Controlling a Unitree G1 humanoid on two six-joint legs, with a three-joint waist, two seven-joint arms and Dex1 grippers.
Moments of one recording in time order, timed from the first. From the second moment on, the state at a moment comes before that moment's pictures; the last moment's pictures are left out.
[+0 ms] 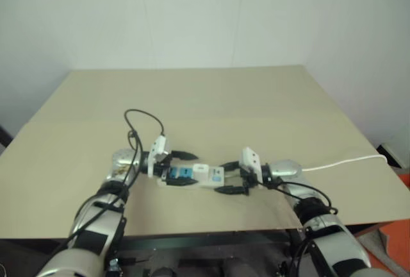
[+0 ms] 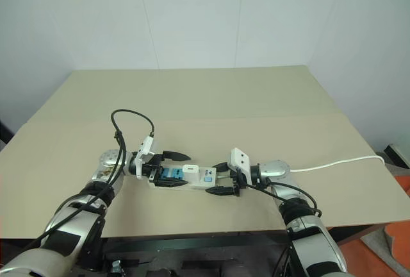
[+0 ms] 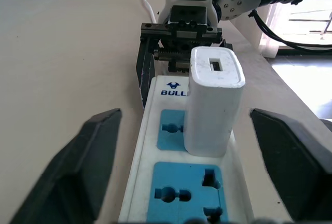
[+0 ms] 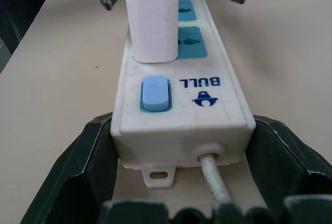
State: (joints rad) left arm -0.82 0.39 -0.17 1.09 -0.34 -0.36 -1.61; right arm -0.64 -0.35 0.19 0.70 0.12 -0.19 1.33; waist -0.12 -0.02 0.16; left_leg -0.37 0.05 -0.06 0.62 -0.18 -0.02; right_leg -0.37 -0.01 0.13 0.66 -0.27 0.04
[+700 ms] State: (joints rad) left arm -0.64 0.83 -0.21 0.65 -0.52 -0.32 -1.61; right arm -0.49 -0.53 0.12 0.42 0.20 -0.09 1.36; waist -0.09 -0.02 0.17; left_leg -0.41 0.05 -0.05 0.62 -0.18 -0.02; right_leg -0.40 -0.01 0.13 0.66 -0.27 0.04
